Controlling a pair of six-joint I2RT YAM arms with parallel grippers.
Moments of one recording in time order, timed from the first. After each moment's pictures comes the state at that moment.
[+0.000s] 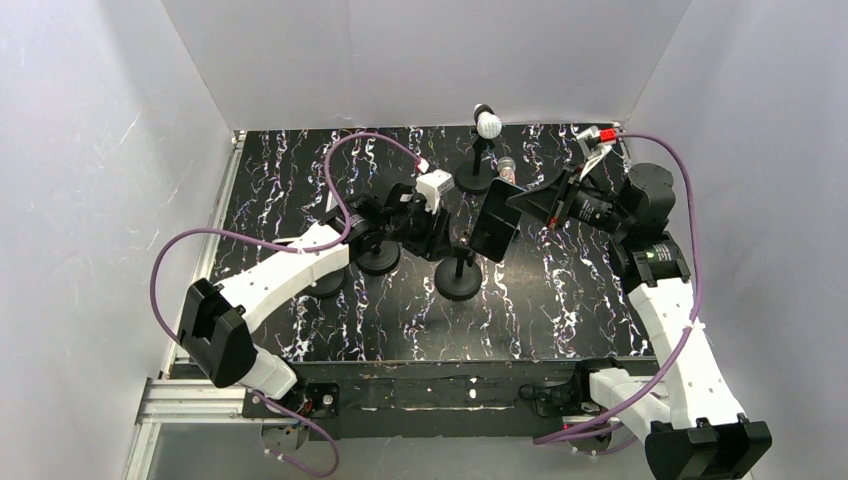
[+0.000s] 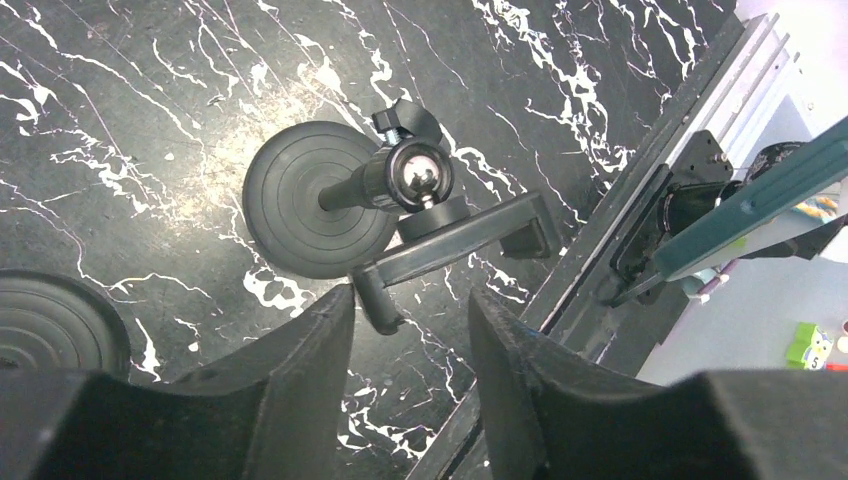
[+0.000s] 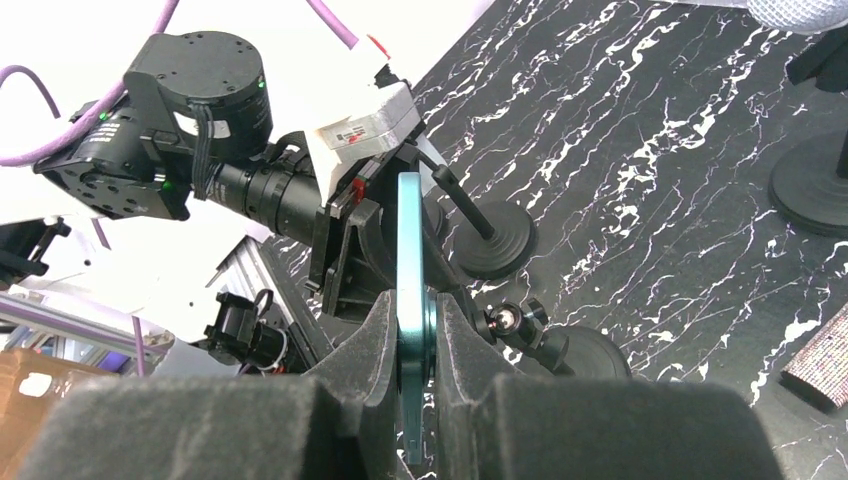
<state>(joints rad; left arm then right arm) -0.75 1.47 1.26 -0.49 0.32 -0.23 0.16 0.93 1.03 -0.19 -0.84 0.47</state>
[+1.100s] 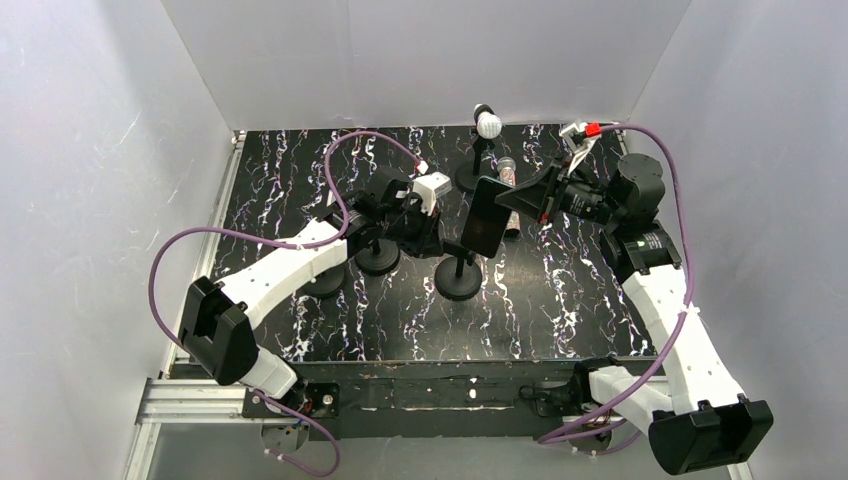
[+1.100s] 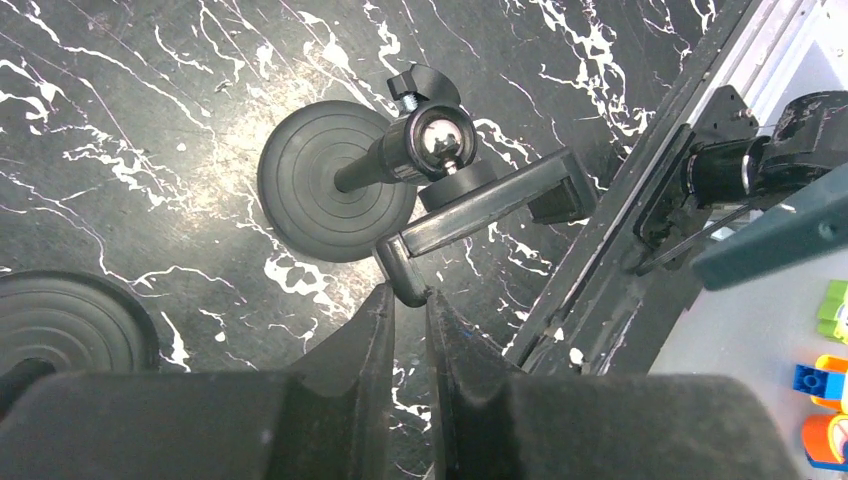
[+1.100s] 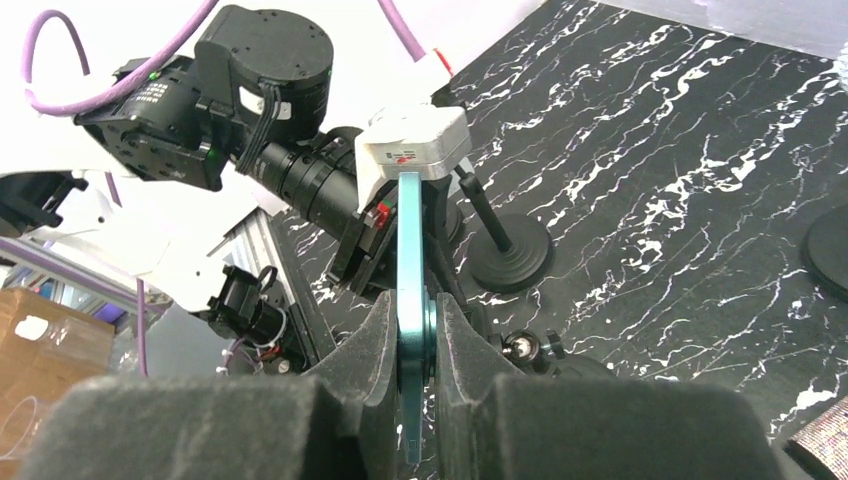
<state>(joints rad) -0.71 1.49 1.26 -0.53 0.40 -0.14 0.21 1.00 1.07 -0.12 -0.91 0.42</state>
